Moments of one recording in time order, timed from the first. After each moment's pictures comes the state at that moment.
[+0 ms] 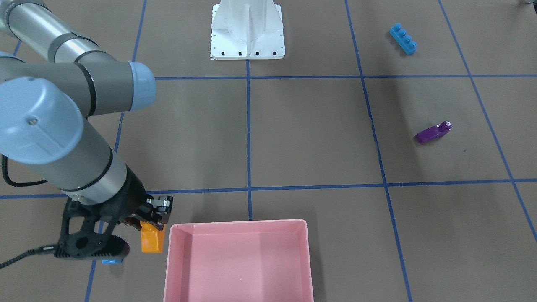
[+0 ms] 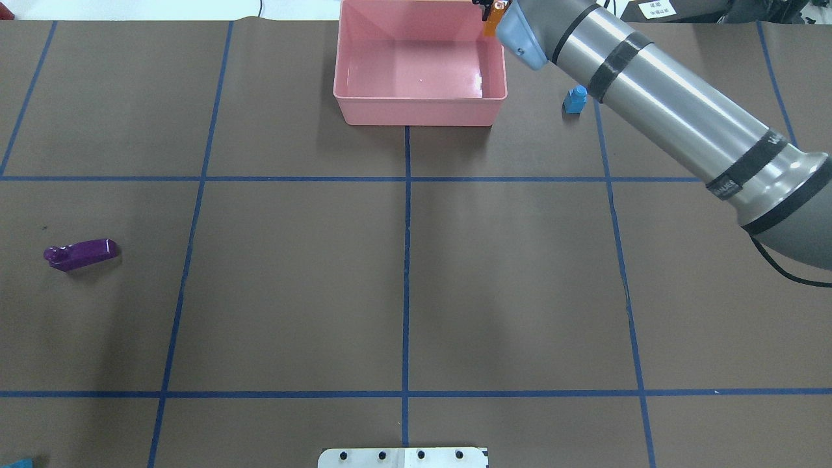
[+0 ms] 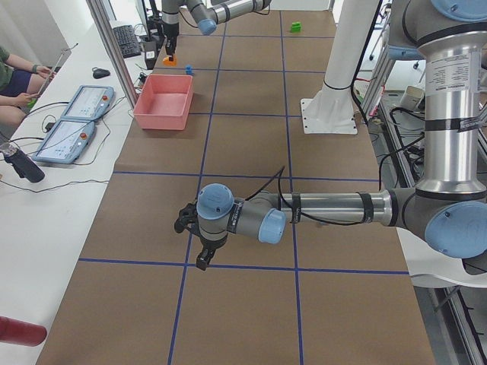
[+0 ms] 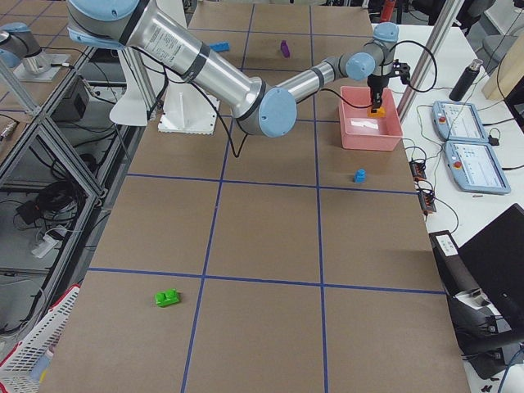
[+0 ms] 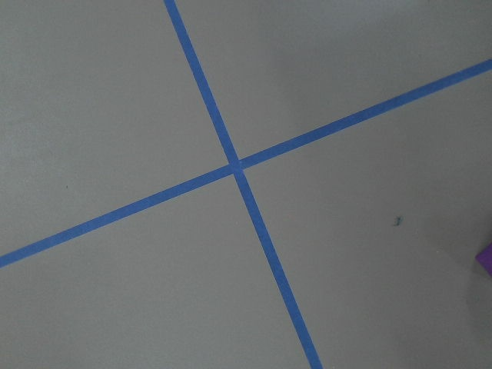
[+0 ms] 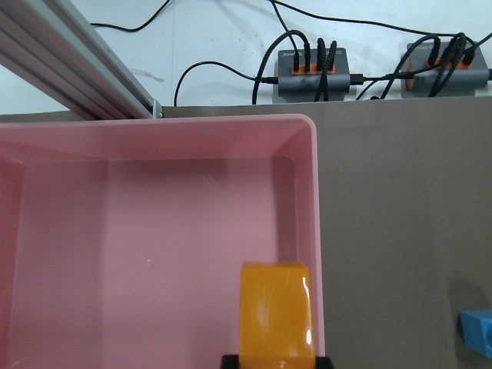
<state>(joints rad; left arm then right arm) -1.51 -1.47 -1.62 -1.87 -2.35 0.17 1.00 -0.45 0.88 -1.30 2.10 0.89</state>
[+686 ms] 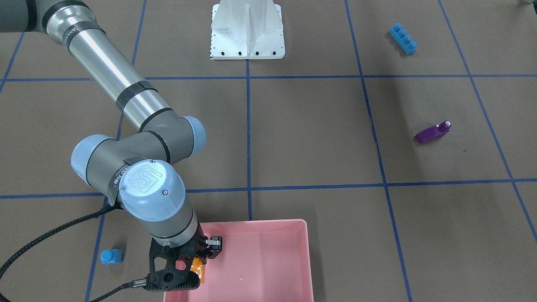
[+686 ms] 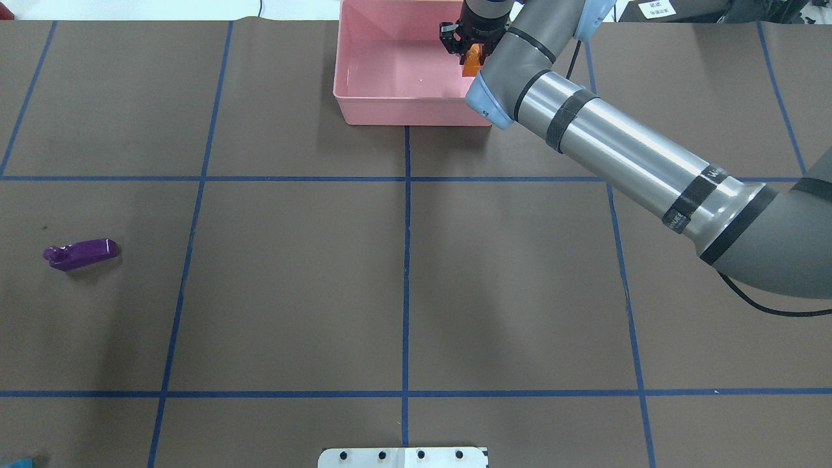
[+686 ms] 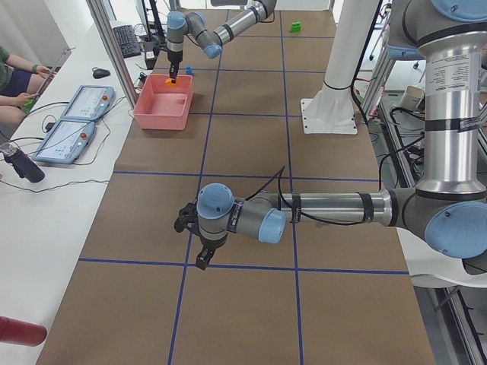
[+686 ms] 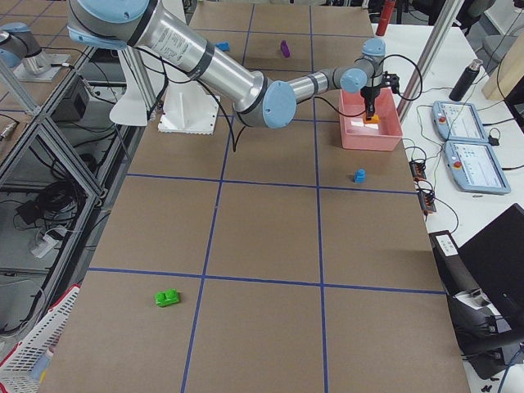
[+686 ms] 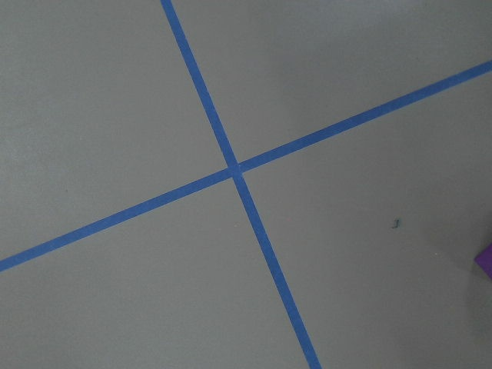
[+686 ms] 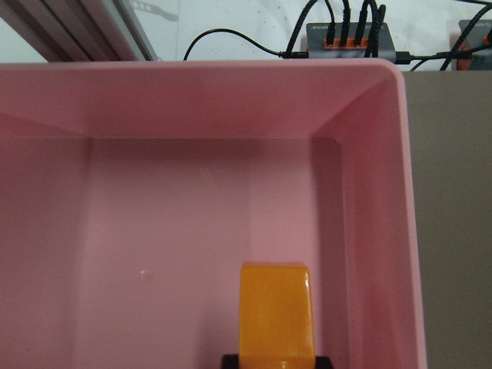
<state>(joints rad) -1.51 -1.48 -1.62 -1.87 -2.35 0.17 0.90 -0.44 0.74 -1.14 1.97 0.94</state>
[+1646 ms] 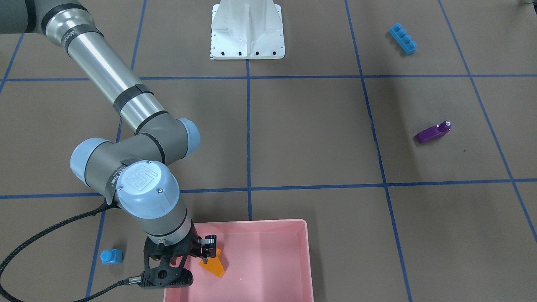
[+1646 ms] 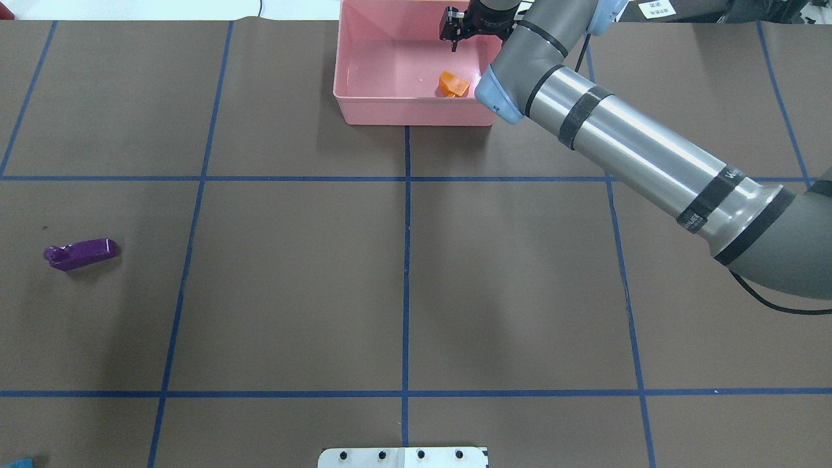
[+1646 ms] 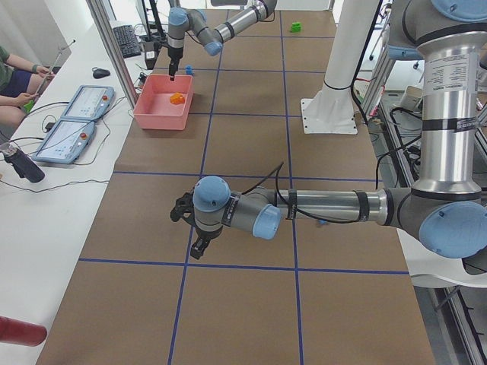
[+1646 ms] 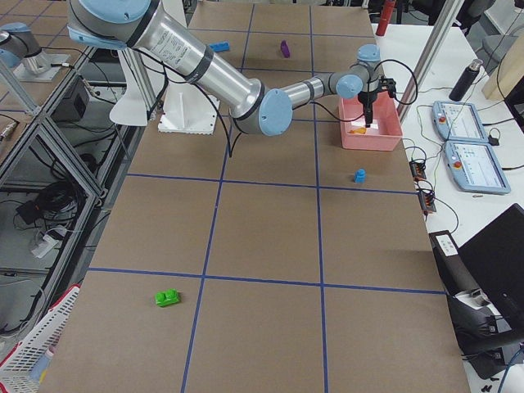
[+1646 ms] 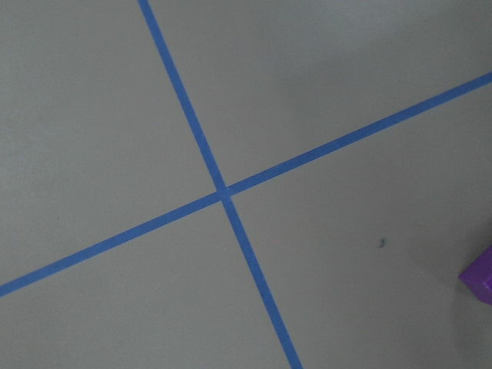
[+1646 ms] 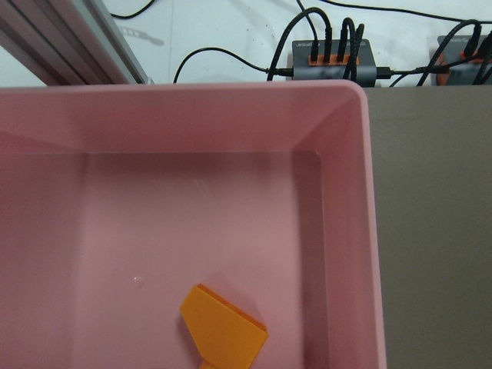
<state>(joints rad) -1.50 -1.51 -1.63 -1.91 -2.41 0.17 0.93 -0.47 0.86 -1.22 1.99 0.95</state>
